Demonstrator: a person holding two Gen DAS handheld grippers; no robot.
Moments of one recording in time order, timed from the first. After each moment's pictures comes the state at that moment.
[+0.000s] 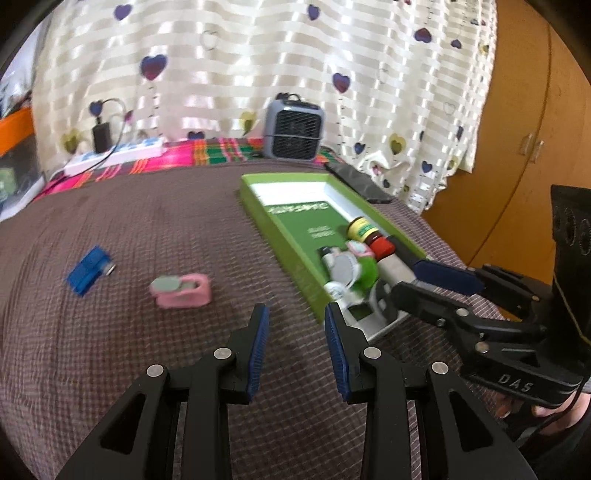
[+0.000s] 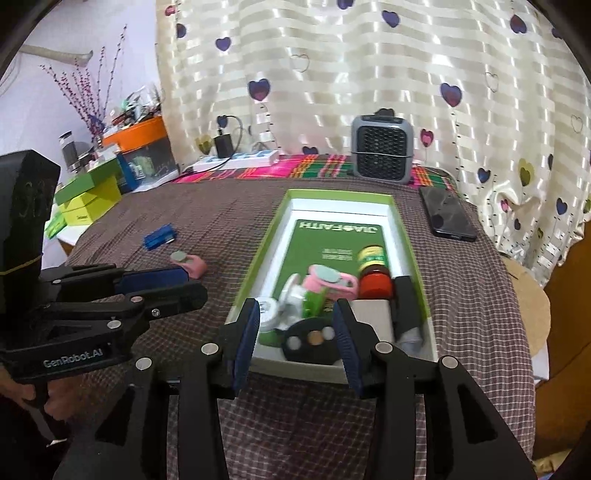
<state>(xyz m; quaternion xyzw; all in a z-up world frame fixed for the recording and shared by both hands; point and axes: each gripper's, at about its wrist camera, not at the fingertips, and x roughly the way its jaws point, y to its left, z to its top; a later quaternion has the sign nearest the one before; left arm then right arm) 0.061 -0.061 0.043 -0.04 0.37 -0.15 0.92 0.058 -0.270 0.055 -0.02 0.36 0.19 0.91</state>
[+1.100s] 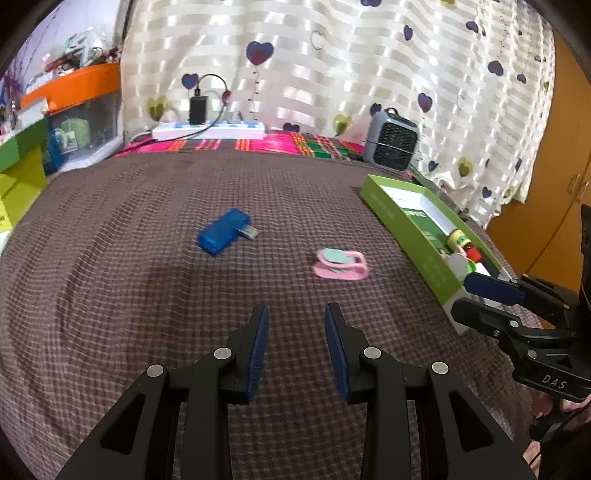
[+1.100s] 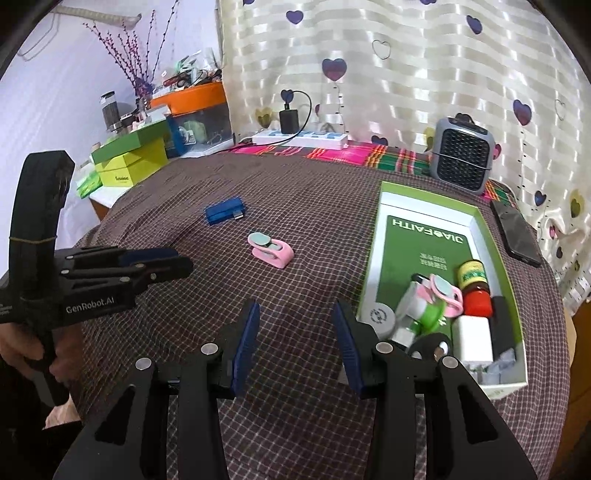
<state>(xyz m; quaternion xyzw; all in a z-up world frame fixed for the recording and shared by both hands) 0.050 0.050 0.030 -0.07 0.37 -0.04 0.92 0.058 -0.192 0.047 -0.07 0.38 0.27 0.88</state>
